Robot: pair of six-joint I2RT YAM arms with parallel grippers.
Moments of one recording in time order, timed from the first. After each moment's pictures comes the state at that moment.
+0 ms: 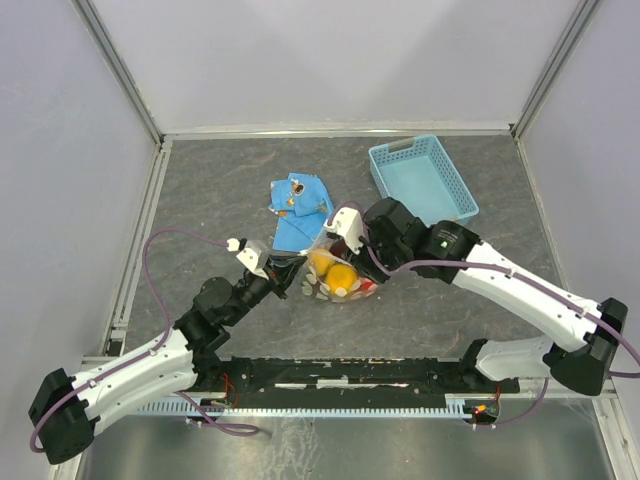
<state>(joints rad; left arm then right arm) -0.85 0.64 0.25 0.51 -0.07 -0.17 0.93 1.28 1.28 -0.88 -0.09 -0.18</state>
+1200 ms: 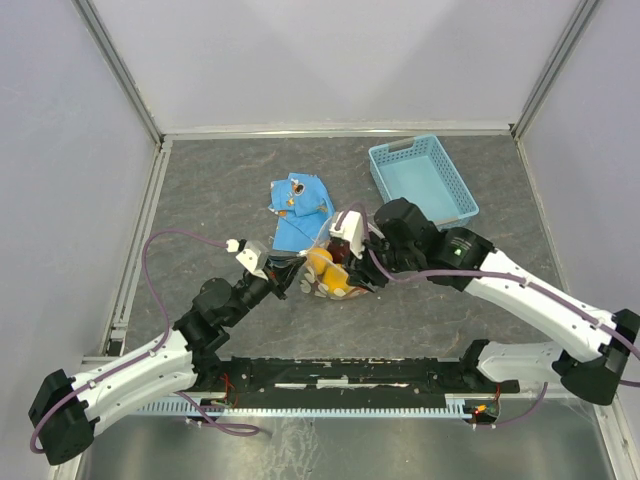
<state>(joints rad) -0.85 0.63 0.24 0.51 -0.08 -0.17 0.93 1.18 1.23 -0.76 -0.25 -0.21</state>
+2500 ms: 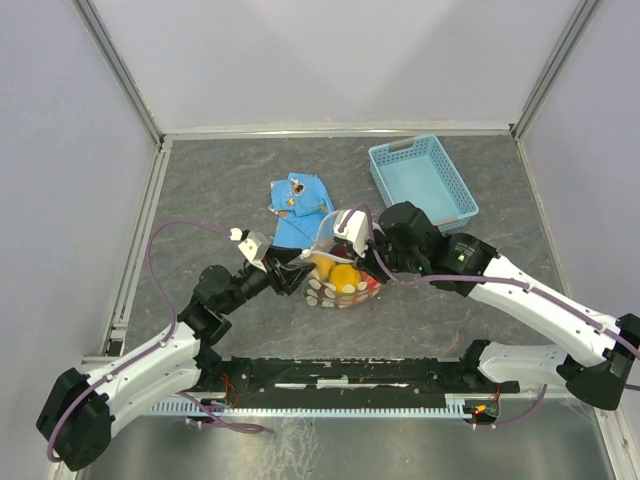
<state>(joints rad) -0.68 0.73 0.24 0.57 0.22 -0.23 0.93 1.16 1.18 -0.69 -0.14 -0.25</state>
